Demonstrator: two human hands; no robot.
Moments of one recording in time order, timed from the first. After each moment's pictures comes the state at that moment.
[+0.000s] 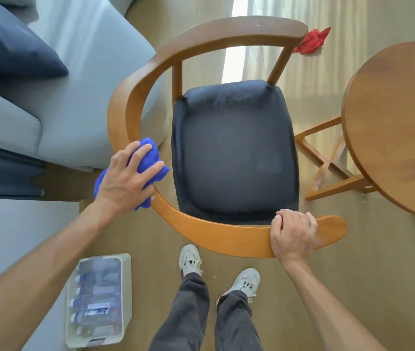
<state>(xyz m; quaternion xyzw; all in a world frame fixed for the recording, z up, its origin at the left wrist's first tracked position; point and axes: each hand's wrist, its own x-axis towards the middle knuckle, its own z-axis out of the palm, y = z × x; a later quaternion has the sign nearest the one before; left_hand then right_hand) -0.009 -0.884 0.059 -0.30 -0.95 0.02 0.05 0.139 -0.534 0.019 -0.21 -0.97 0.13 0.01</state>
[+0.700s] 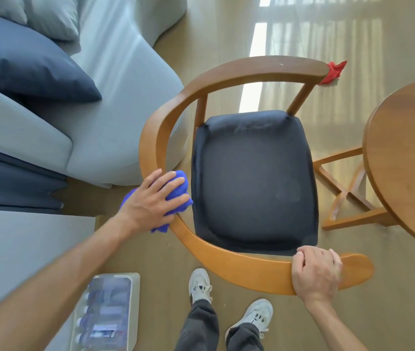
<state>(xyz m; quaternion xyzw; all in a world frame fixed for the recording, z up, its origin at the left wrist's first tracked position) -0.021 -0.890 0.079 -0.42 -0.91 0.04 0.02 0.140 -0.535 0.019 -0.20 -0.97 0.09 0.00</state>
